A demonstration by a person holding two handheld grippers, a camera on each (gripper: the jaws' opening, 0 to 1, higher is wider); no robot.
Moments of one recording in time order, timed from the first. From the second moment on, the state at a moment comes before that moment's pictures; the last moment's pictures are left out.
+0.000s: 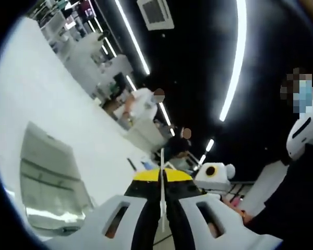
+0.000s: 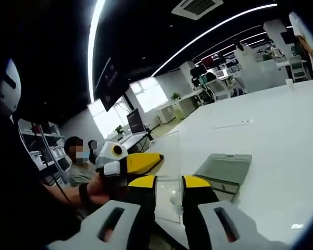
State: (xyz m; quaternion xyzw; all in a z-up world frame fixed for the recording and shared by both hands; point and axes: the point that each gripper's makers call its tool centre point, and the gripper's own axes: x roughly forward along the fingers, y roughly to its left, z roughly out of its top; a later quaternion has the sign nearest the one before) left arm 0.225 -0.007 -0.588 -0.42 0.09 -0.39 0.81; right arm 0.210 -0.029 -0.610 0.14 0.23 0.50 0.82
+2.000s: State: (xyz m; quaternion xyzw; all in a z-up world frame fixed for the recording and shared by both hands) left arm 0.168 0.028 -0.558 -0.58 0.03 -0.40 0.71; right arm 0.152 0.004 -0.562 0.37 0.23 0.57 0.69
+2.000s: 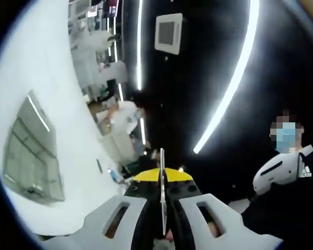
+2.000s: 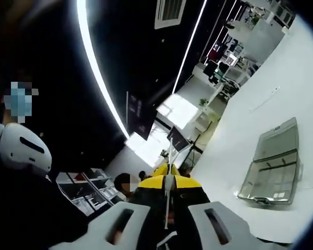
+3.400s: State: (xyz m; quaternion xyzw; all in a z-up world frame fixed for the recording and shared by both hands) left arm 0.205 0.074 -0.569 -0.43 0.01 -0.39 0.81; right arm 0.218 0.023 -0.573 0.36 0.23 0.48 0.77
